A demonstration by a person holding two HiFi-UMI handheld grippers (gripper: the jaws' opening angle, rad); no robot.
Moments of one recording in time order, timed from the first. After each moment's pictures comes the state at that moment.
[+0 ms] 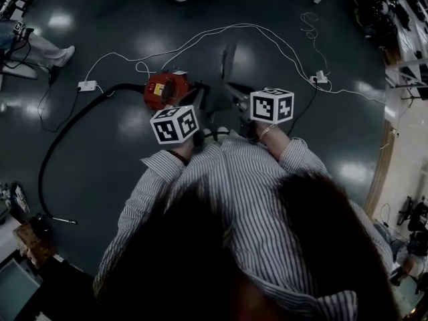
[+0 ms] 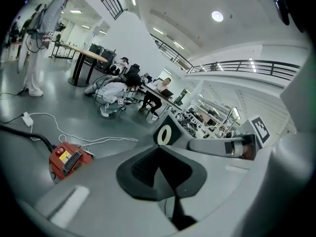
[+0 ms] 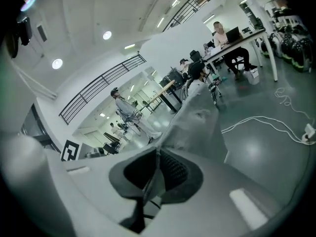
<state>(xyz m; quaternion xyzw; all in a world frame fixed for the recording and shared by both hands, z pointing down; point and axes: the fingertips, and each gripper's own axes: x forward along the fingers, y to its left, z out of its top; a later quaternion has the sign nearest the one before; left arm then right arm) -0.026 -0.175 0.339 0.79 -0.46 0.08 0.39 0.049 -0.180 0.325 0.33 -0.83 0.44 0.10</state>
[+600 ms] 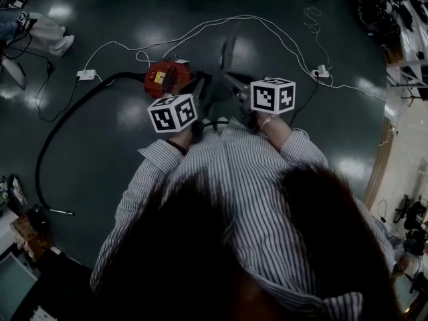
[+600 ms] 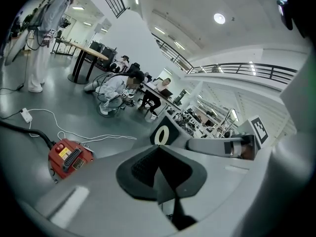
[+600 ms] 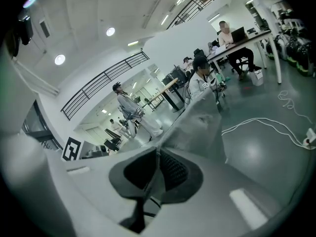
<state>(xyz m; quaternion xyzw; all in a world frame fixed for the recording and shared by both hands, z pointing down) -0.037 -0.165 0.342 0.79 -0.46 0.08 0.40 0.032 -0.171 0.325 0.32 -0.84 0.43 0.11</state>
